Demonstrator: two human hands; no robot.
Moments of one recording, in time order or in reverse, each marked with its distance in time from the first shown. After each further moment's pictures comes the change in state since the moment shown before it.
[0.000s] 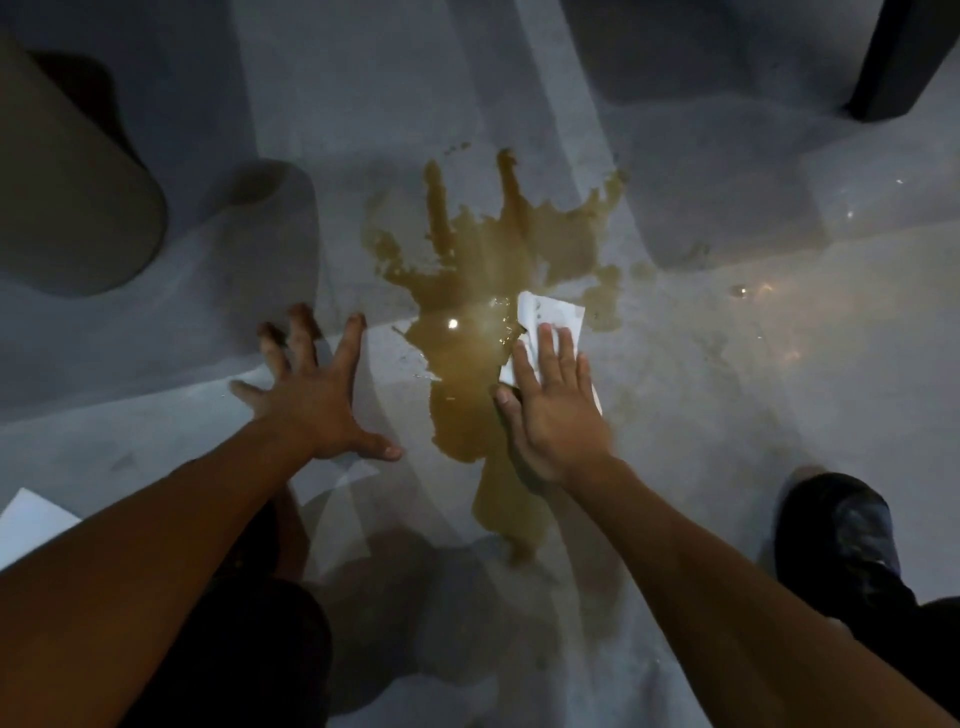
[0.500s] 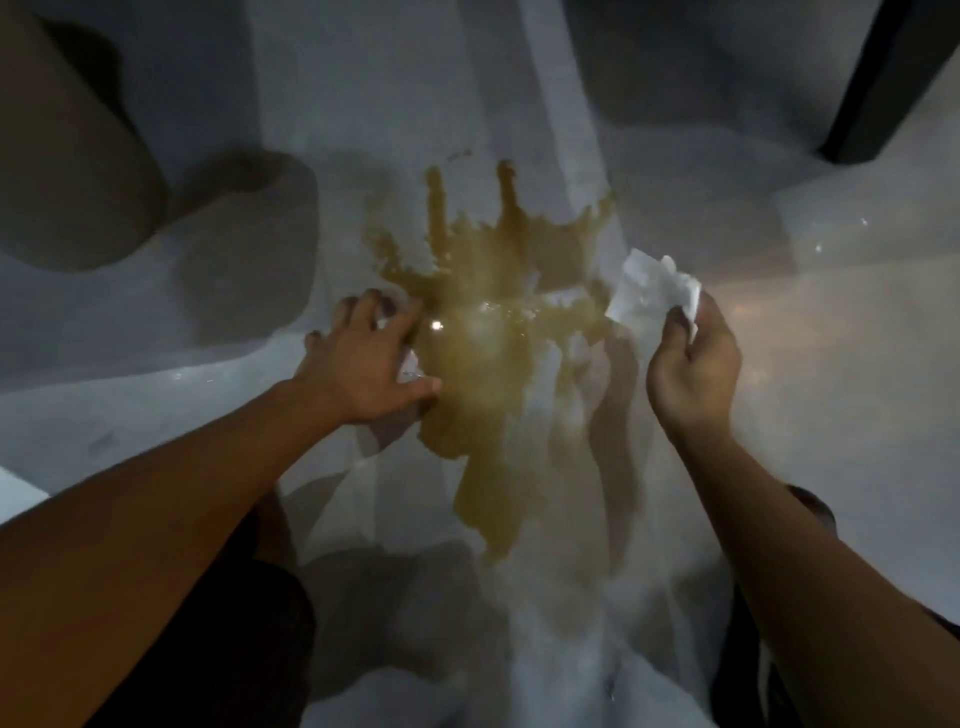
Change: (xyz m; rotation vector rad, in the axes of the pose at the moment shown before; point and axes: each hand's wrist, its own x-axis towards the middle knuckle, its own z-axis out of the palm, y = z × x) left_hand 0.006 0.043 -0.015 -0.001 0.251 0.307; right_hand 0.003 0.058 -0.112 0.568 0.619 0.400
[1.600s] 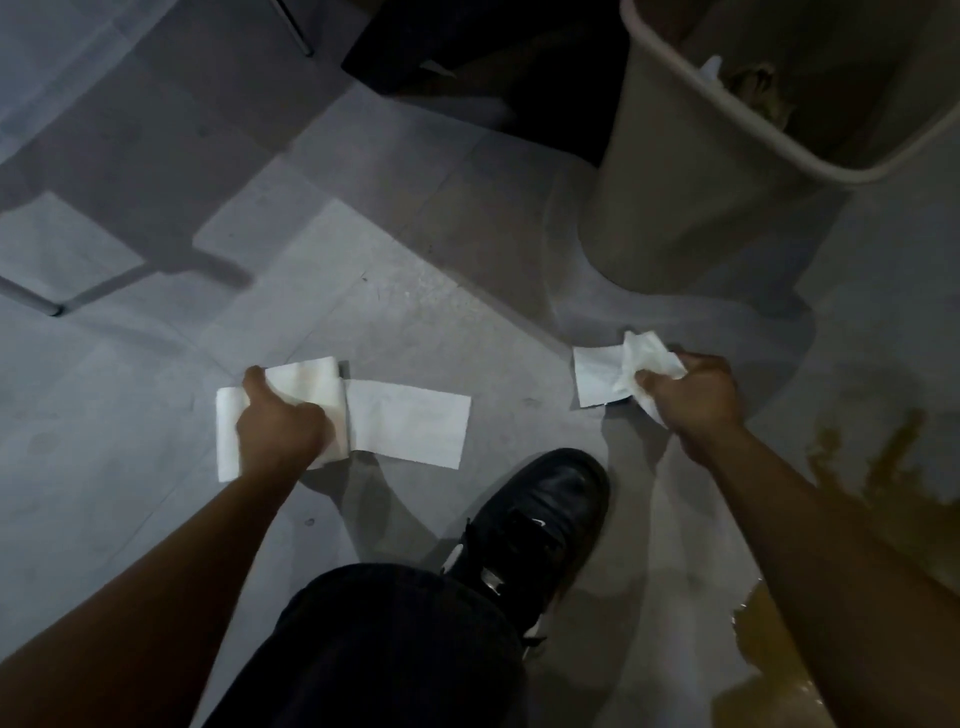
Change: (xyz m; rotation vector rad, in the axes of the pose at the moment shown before) left_hand -0.308 -0.290 0.084 -1.025 0.677 -1.633; right_hand -0.136 -0.248 0.308 -0.156 -0.913 -0.191
